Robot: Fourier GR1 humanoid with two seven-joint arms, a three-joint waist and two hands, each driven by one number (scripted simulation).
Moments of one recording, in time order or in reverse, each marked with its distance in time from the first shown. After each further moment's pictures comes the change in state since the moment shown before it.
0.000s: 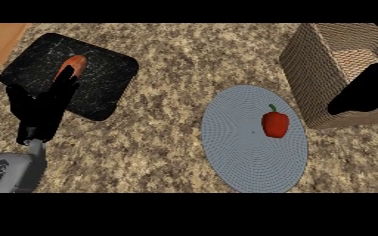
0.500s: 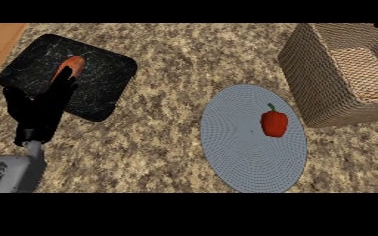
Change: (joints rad) left arm 0.014 -0.016 0.028 -0.016 -0.022 -0.013 0.009; right arm 0.240 -0.097 -0.241 -0.136 -0.238 0.099 -0.041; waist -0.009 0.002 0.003
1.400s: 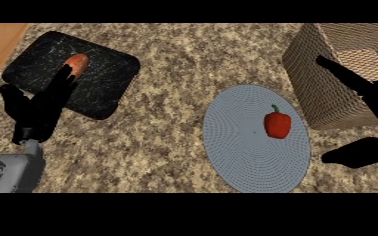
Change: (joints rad) left arm -0.003 -0.034 0.056 -0.009 -0.045 -0.059 0.017; right arm 0.434 0.335 -0.040 -0.026 0.540 -0.181 -0.496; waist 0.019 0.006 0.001
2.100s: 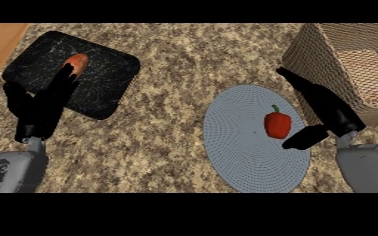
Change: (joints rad) left arm -0.017 -0.042 0.046 0.015 -0.052 -0.035 0.014; right arm -0.063 0.182 0.113 0.357 0.271 -0.116 -0.188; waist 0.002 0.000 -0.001
